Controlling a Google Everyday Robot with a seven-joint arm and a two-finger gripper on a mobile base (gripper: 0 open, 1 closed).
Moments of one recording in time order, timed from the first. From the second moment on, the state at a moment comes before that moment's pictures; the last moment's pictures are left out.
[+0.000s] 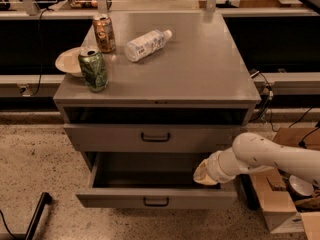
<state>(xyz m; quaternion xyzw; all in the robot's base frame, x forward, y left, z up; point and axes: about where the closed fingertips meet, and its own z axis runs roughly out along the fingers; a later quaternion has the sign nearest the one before) 0.505 -0.146 0.509 -0.66 0.70 0.12 0.24</state>
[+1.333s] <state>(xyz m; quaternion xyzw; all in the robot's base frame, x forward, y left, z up) 0.526 -0.137 0.419 -0.64 0.72 0.13 0.23</state>
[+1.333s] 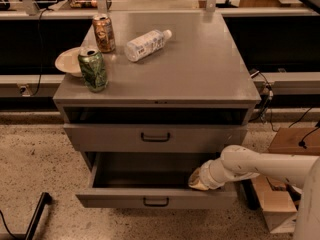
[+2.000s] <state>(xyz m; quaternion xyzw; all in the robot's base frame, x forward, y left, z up) 0.486 -0.134 0.422 -0.70 0.66 0.18 0.21</state>
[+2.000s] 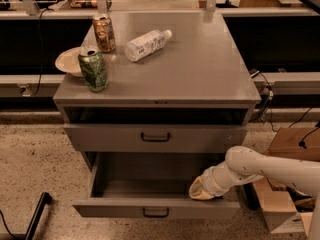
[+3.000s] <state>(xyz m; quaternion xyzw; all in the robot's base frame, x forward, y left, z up) 0.427 -0.121 0.468 -0.73 0.61 0.21 0.21</state>
